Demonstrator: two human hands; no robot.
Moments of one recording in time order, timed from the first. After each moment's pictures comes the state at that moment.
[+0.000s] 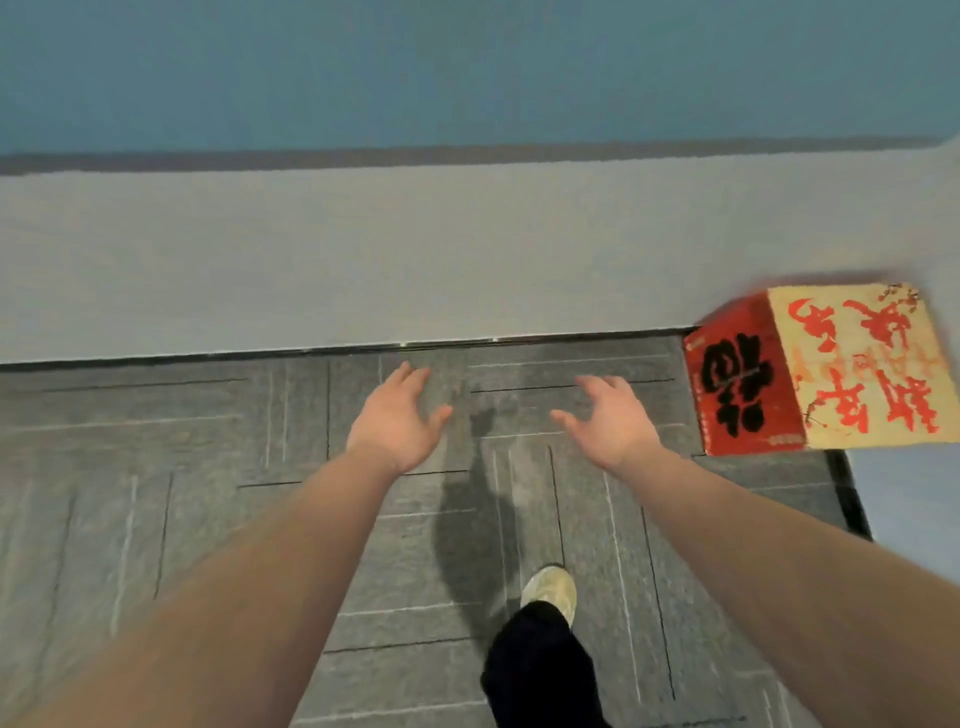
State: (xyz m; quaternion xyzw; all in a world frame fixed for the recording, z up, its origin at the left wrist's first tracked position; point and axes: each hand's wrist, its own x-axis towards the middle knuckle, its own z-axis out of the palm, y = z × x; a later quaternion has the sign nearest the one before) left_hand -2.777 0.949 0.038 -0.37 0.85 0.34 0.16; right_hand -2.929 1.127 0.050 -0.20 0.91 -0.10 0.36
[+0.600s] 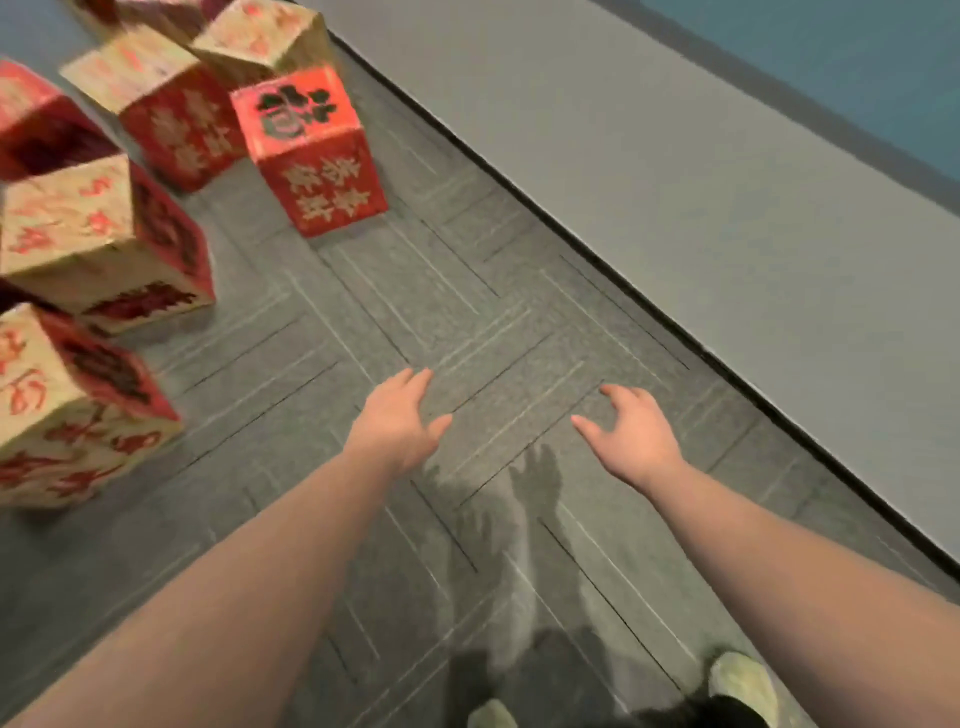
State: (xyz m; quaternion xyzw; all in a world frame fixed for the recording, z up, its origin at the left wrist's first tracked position) left_hand -2.043 0.904 0.127 -0.73 0.61 0.31 0.01; right_hand -2.297 0.894 0.116 -0.60 0.72 -0.02 0.35
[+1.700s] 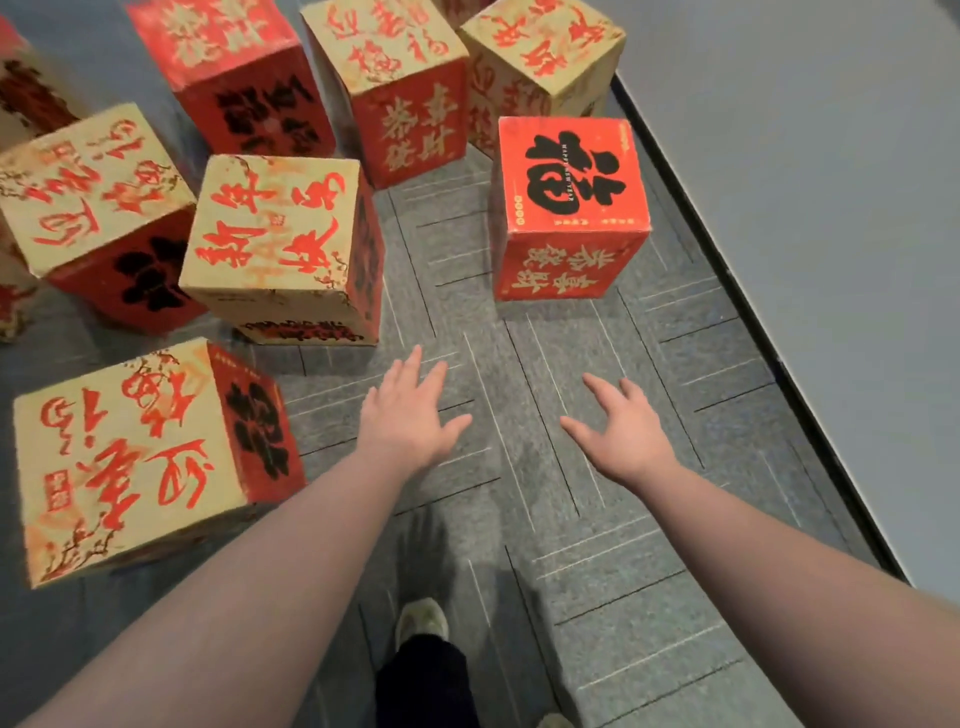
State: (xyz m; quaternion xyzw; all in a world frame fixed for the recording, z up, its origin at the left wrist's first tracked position) left_hand -1.538 0.662 0.074 -0.82 0.49 0.29 0.01; right_hand -1.752 0.563 0.072 -0.73 0.59 0.08 0.34
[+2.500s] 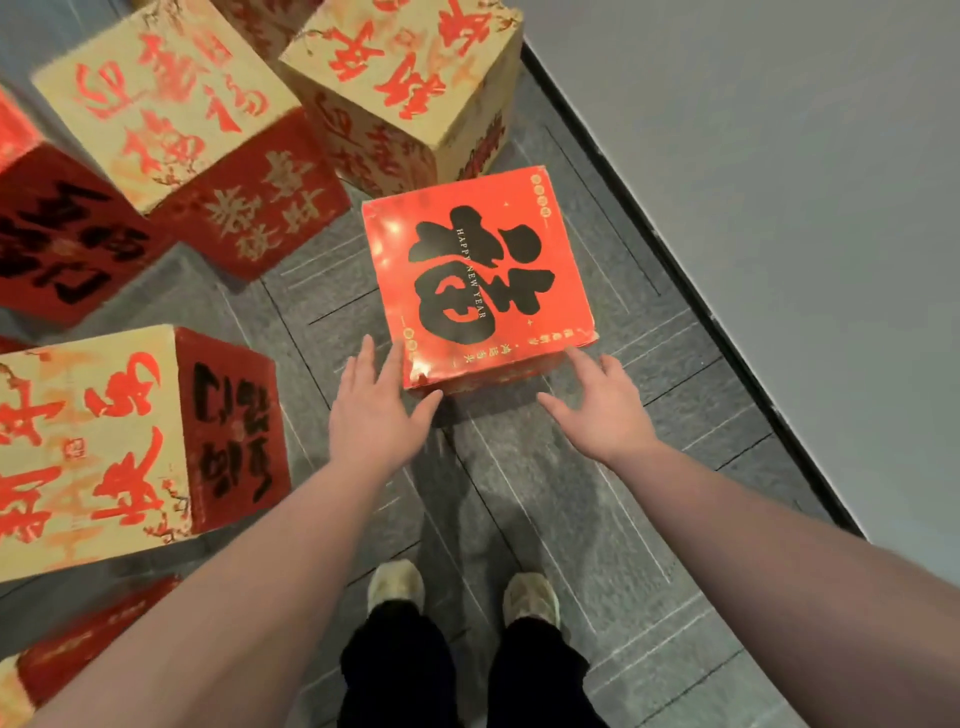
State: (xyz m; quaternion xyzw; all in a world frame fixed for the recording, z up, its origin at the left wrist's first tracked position) left_hand -1.480 0.286 -0.020 -0.84 0.47 0.29 -0.03; right_hand -1.704 0.209 -0.030 -0.67 0.65 0.06 0.35
